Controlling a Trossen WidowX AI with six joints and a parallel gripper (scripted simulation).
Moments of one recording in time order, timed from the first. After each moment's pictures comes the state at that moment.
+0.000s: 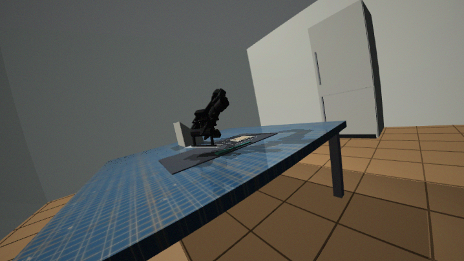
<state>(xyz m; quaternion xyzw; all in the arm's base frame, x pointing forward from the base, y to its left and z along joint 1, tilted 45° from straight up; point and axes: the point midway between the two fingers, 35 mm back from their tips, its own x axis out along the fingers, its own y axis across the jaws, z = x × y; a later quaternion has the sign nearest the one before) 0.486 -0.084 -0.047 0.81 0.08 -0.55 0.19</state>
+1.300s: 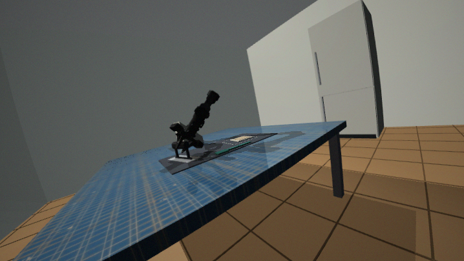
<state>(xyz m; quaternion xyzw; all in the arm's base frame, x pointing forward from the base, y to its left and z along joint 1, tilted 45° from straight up) 0.426 -0.133 -0.152 0.78 0.03 -0.62 0.09</state>
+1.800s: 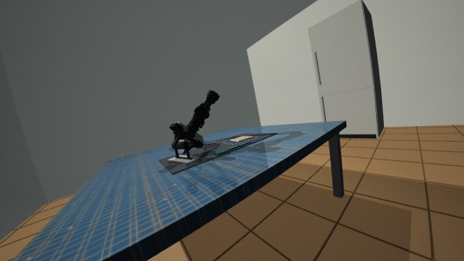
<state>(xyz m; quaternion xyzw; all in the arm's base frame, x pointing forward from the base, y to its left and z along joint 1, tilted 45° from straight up) 0.426 -0.135 -0.153 0.78 0.03 -0.62 0.09</state>
